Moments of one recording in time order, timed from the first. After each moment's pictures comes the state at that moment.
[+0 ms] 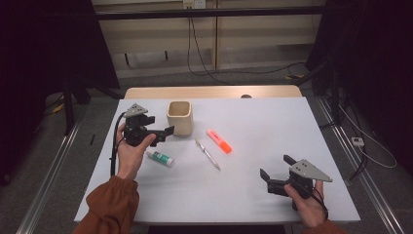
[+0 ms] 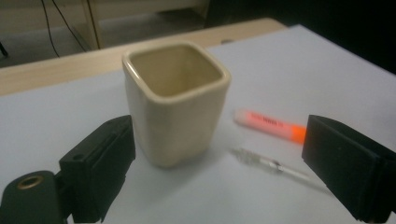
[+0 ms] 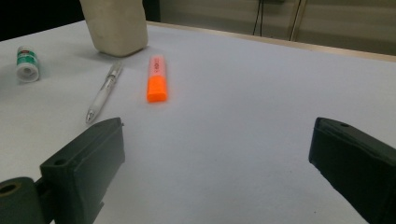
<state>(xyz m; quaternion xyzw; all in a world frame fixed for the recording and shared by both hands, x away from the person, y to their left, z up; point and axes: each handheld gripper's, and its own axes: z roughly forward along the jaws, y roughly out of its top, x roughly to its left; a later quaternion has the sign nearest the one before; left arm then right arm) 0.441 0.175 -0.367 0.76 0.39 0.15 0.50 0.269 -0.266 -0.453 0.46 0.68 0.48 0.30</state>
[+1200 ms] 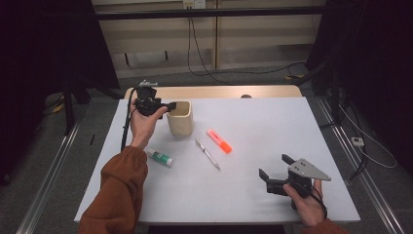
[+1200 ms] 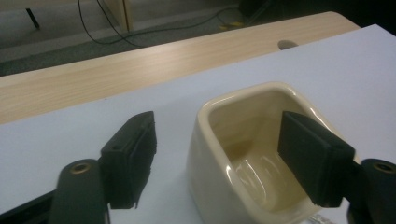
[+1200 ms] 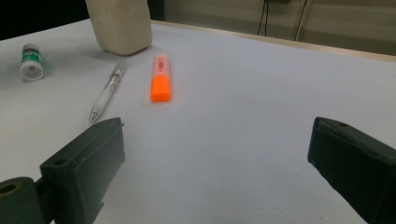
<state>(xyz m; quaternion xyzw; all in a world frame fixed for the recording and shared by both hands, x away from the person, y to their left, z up) 0.539 0.154 -0.373 0.77 0.46 0.14 0.41 0.272 -0.265 -0.454 0.45 0.69 0.49 0.30</state>
